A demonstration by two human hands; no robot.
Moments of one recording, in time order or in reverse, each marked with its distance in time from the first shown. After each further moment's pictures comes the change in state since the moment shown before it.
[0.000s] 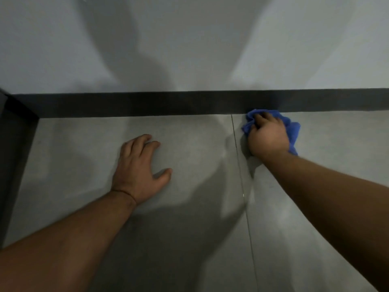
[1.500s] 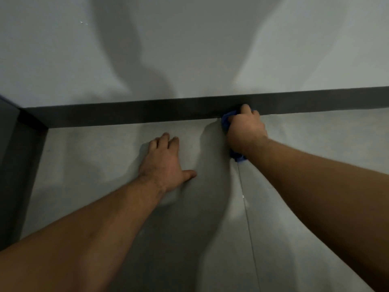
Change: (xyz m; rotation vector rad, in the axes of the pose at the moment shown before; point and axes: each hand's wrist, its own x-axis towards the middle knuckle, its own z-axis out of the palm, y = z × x) left_hand 0.034 0.070 -0.013 0.170 -0.282 -0.115; right_hand 0.001 -0.068 -0.022 -0.153 -0.209 -0.003
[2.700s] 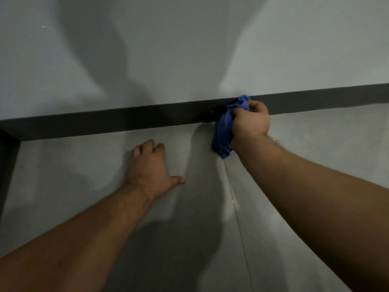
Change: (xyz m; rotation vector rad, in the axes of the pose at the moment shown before) left_hand 0.003 0.010 -0.009 -0.013 -0.041 -0.052; right_hand 0.015 0.012 -0.006 1.491 0.476 0.470
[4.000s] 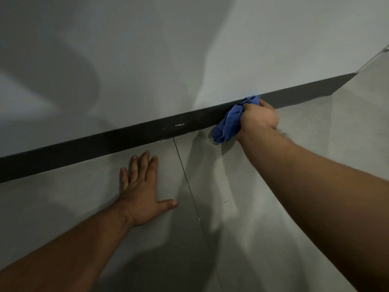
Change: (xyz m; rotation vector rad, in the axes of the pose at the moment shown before) left_hand 0.035 0.042 0.038 0.030 -0.160 0.306; right_hand 0.088 -0.050 -0.078 0.314 0.182 0.264
